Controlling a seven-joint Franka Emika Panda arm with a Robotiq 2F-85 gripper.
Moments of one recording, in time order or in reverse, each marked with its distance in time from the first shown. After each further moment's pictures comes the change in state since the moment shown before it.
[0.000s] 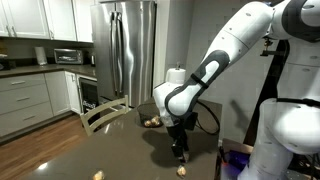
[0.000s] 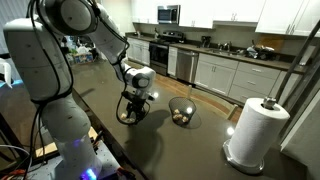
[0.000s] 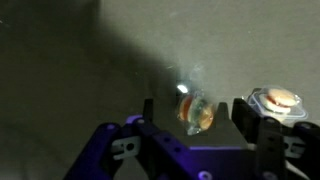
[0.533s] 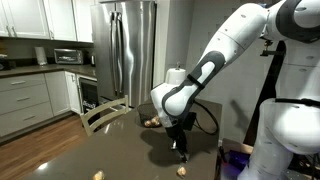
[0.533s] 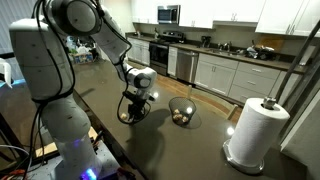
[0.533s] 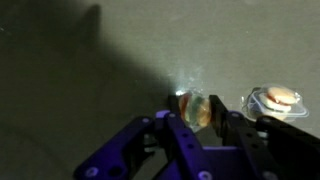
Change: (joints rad) arm 0.000 0.034 -0.002 0.034 0.000 -0.035 0.012
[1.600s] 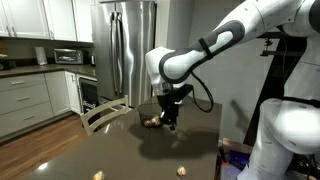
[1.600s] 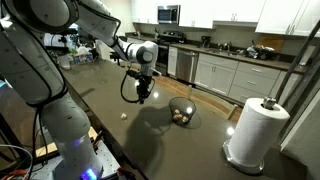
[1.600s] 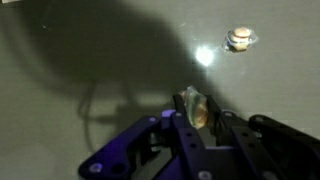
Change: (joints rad) arm -0.011 -0.194 0.012 0.186 -0.108 -0.216 0.282
